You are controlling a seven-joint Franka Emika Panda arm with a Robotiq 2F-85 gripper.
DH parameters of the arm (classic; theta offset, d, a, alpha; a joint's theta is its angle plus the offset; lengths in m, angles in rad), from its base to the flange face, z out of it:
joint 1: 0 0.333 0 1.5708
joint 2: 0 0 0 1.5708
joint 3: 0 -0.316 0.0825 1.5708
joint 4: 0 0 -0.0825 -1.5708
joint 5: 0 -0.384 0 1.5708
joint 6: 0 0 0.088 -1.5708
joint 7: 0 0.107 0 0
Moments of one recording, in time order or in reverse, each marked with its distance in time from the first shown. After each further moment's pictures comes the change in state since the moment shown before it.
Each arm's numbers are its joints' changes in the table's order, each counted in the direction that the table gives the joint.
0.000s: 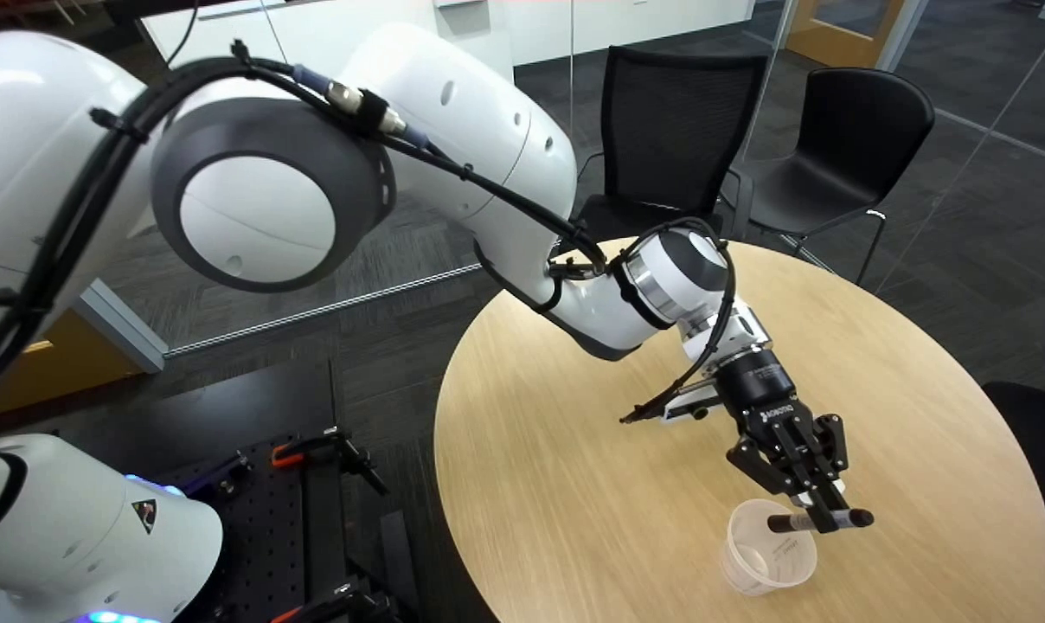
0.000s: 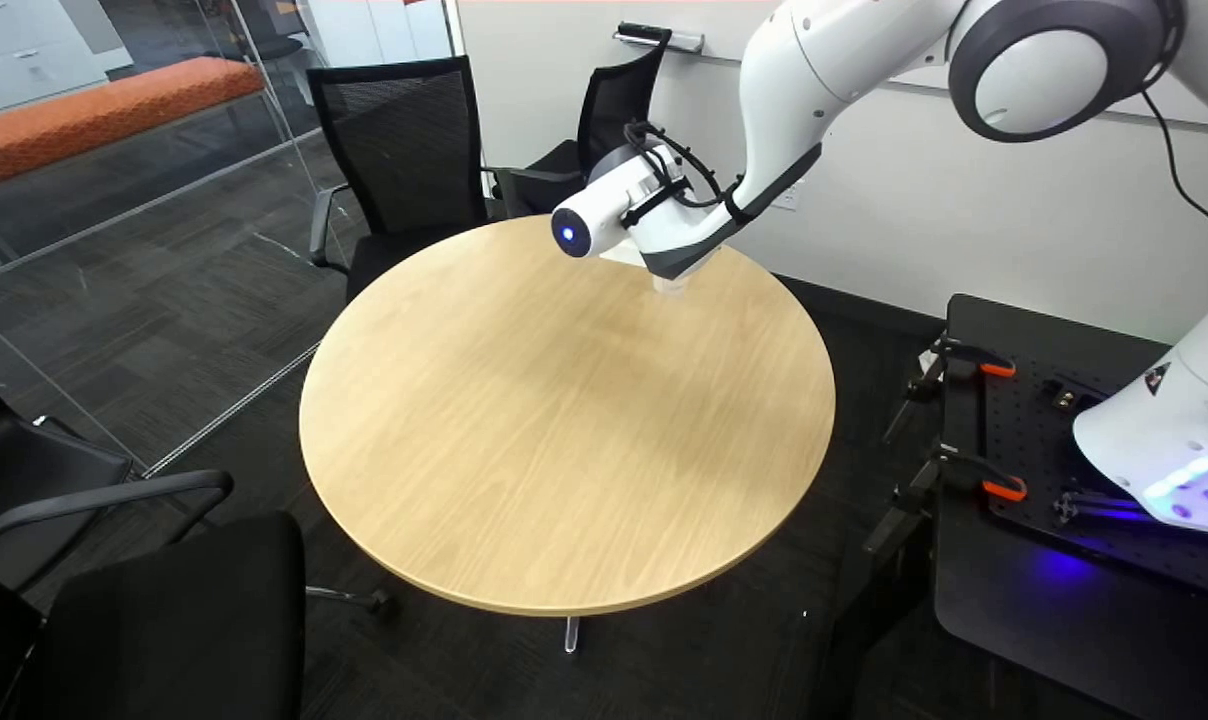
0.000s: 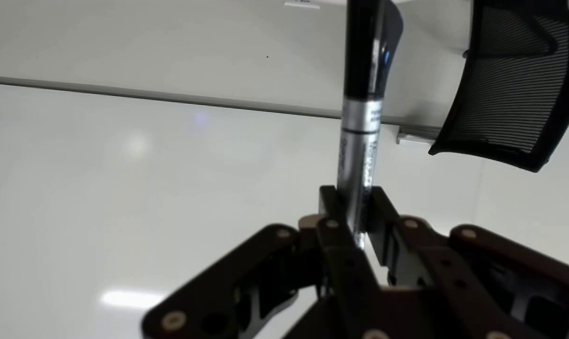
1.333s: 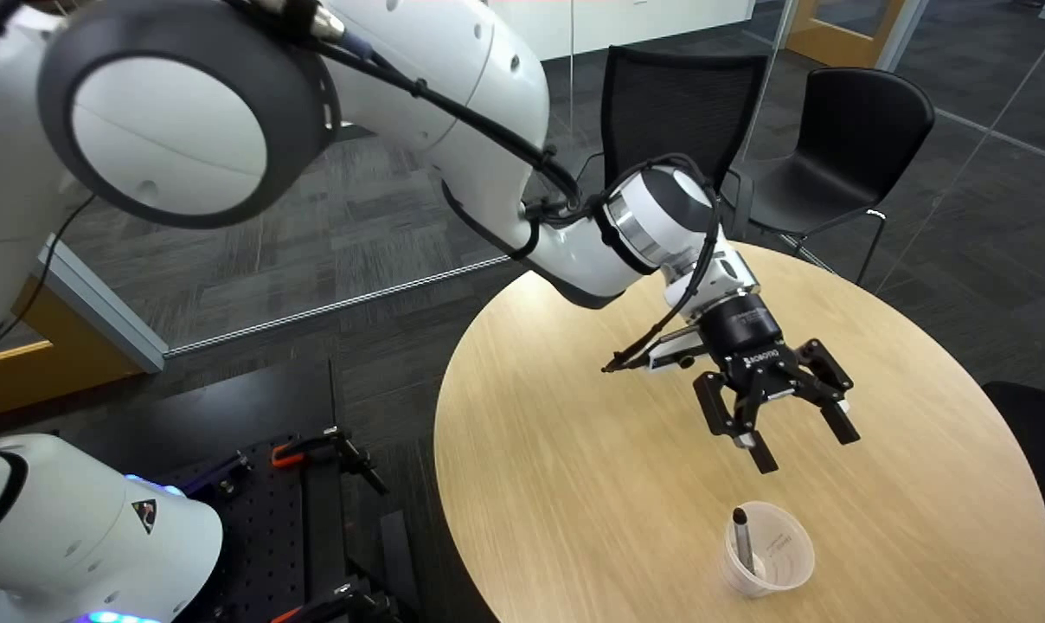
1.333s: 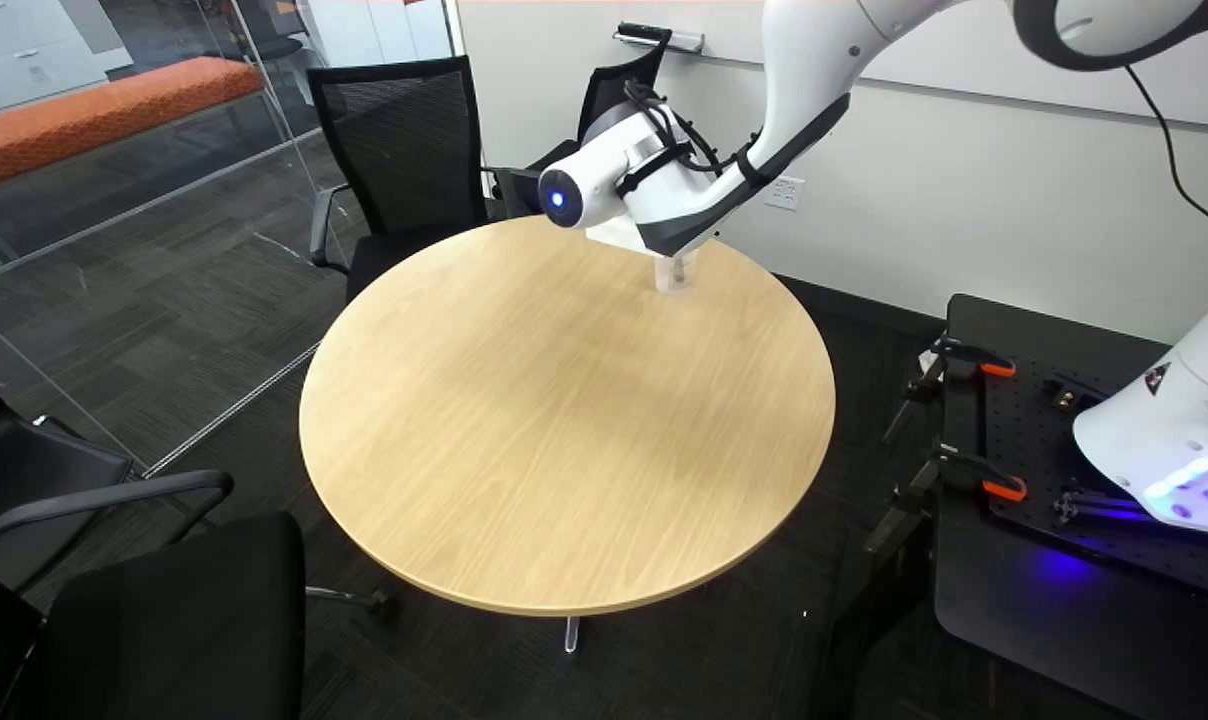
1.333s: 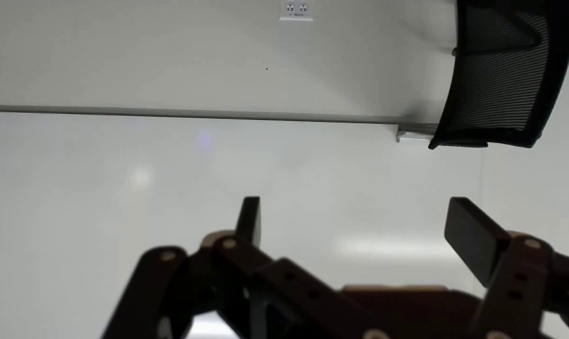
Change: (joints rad) arm 0.016 0.173 -0.064 0.129 -0.017 0.026 0.043
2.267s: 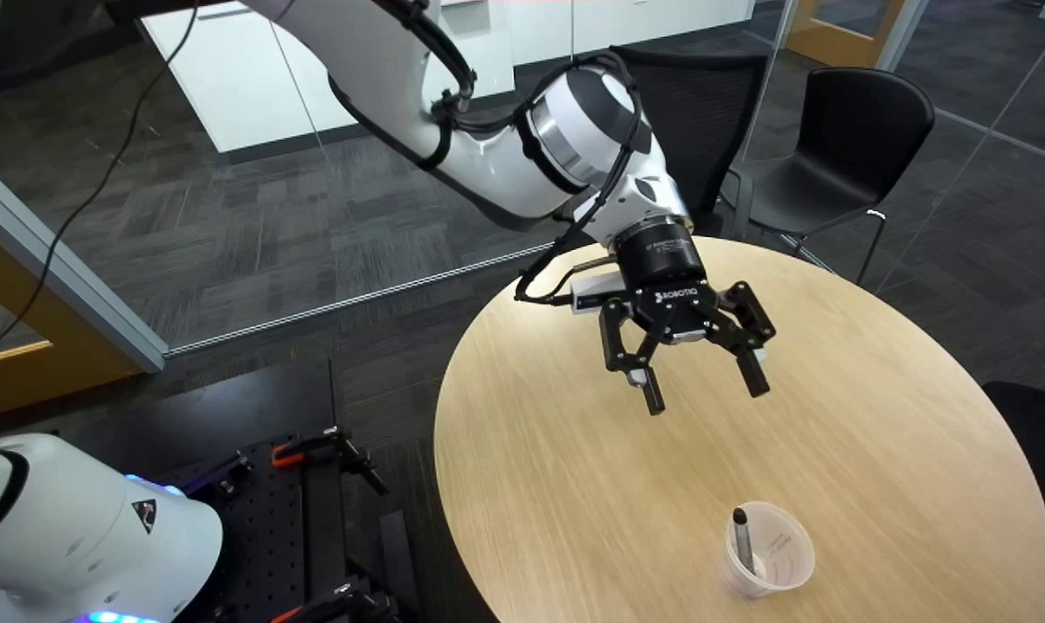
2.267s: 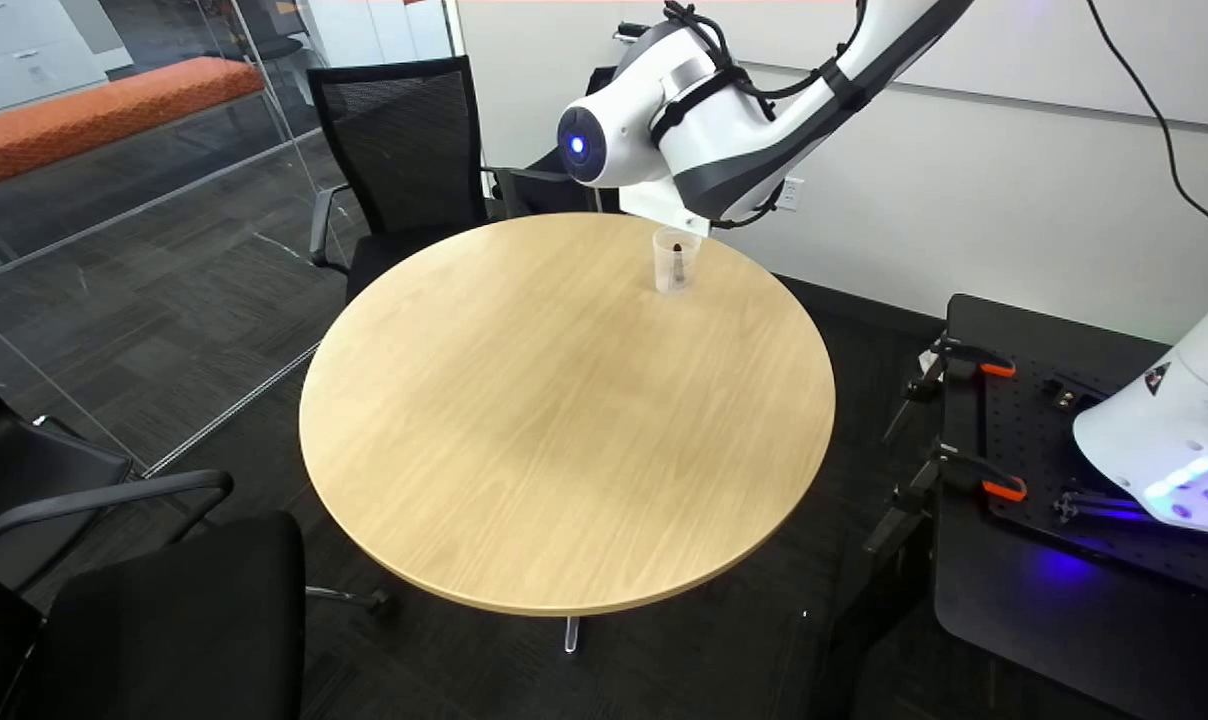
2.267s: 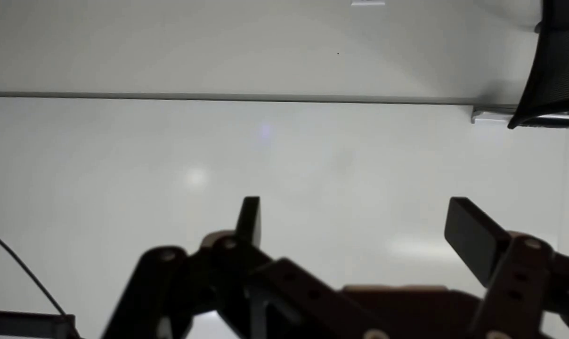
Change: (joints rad) arm 0.023 0.326 -0.105 0.316 -0.091 0.202 0.063
